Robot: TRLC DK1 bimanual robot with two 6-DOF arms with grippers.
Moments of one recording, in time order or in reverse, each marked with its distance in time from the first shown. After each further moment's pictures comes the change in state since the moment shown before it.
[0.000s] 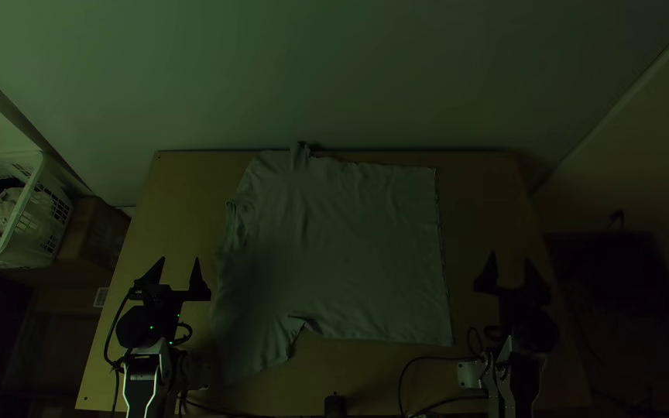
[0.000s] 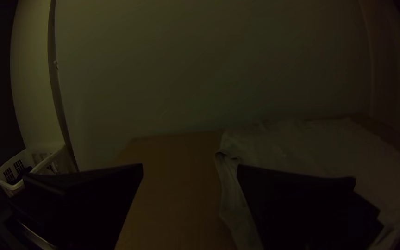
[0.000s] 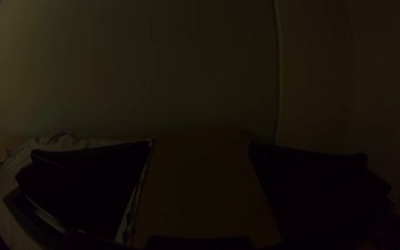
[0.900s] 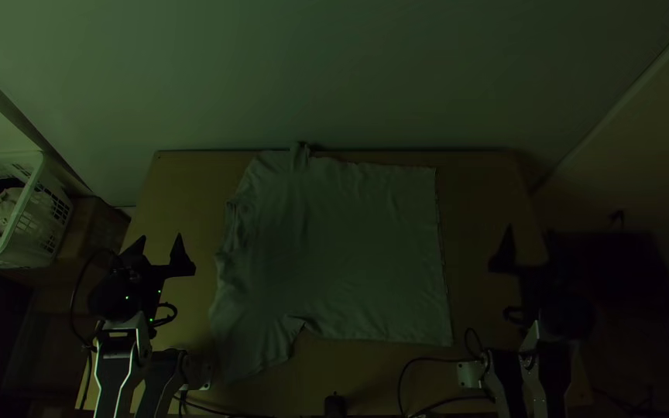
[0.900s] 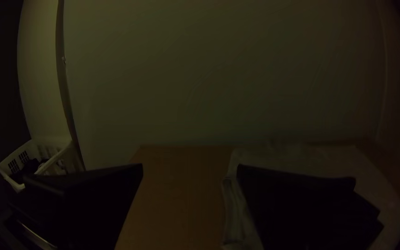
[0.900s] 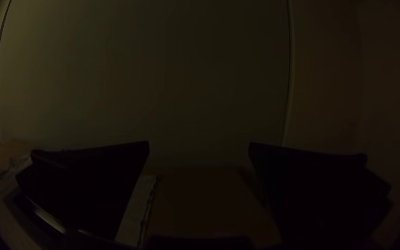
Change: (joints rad) left arm 0.027 0.404 0.345 0.021 -0.024 -0.072; right arm 0.060 0.348 0.371 0.062 0.011 -0.110
